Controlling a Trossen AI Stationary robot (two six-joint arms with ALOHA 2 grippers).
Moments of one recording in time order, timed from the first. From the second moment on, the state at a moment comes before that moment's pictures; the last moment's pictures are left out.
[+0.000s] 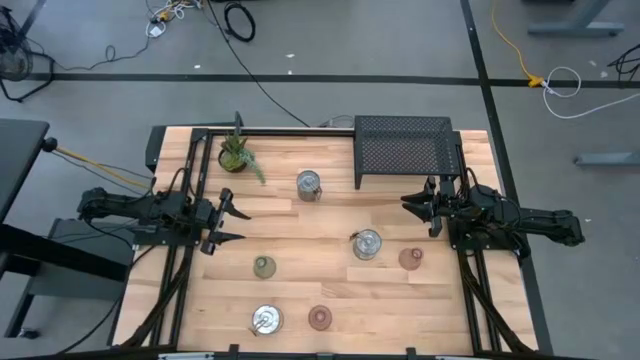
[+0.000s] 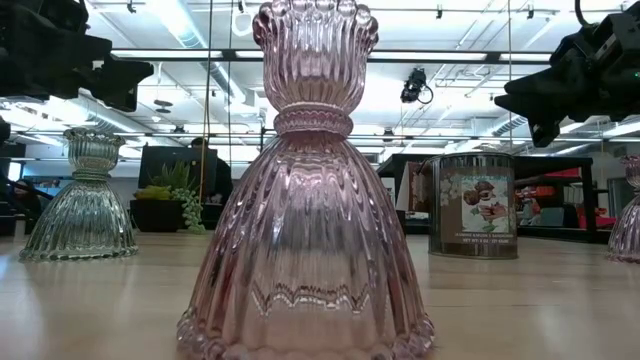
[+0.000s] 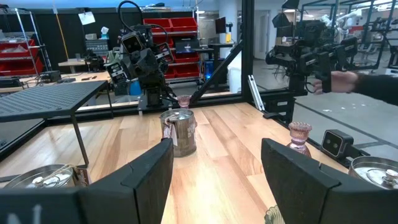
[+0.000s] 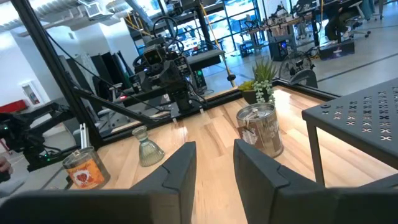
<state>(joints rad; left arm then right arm) -0.15 0.01 0.01 0.05 0.05 0.04 -0.12 0.01 0.02 0.01 -0.02 0.31</state>
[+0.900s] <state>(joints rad) -0.15 0.01 0.01 0.07 -0.10 0.04 -0.12 0.03 0.02 0.28 -0.06 0.45</state>
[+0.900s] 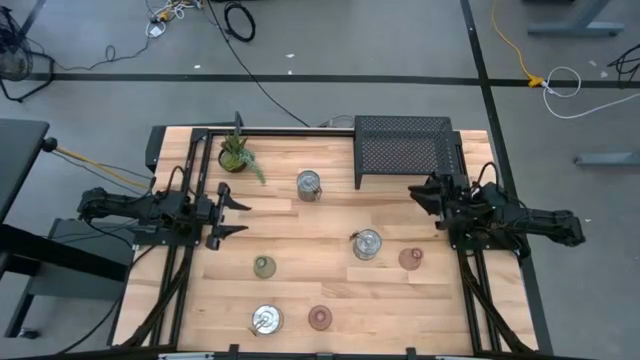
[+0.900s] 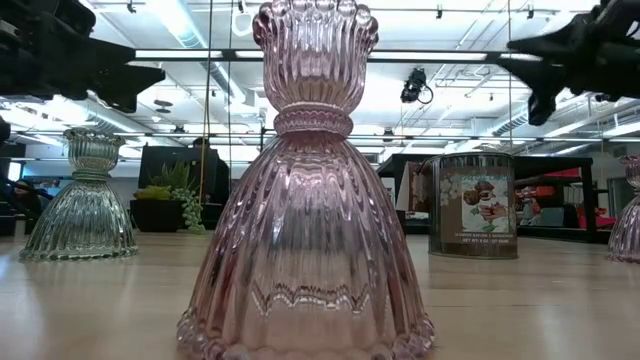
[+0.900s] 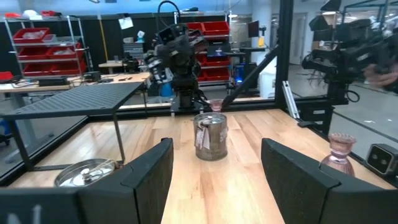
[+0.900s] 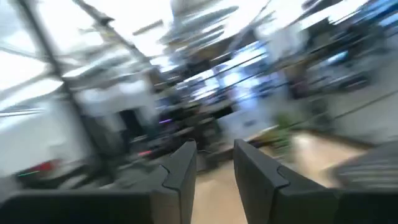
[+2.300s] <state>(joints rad) -0.15 0.01 0.01 0.09 -0.14 -0.02 0.70 1.20 1.11 -1.11 0.09 1.52</state>
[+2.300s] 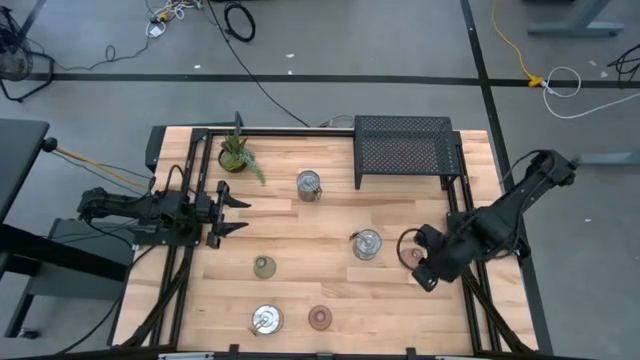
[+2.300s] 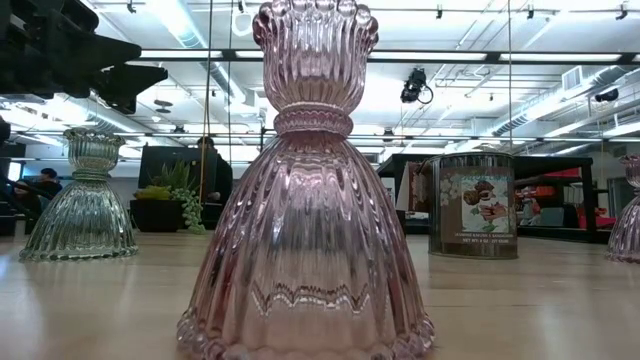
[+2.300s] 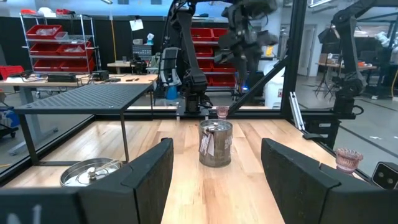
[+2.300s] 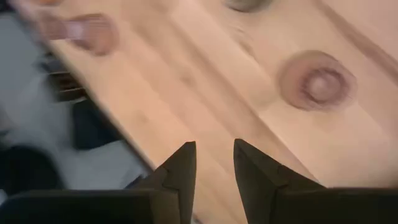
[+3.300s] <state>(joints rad) -0.15 0.01 0.01 0.11 -0.14 -0.02 0.70 1.29 0.97 -1.17 0.13 1.56</state>
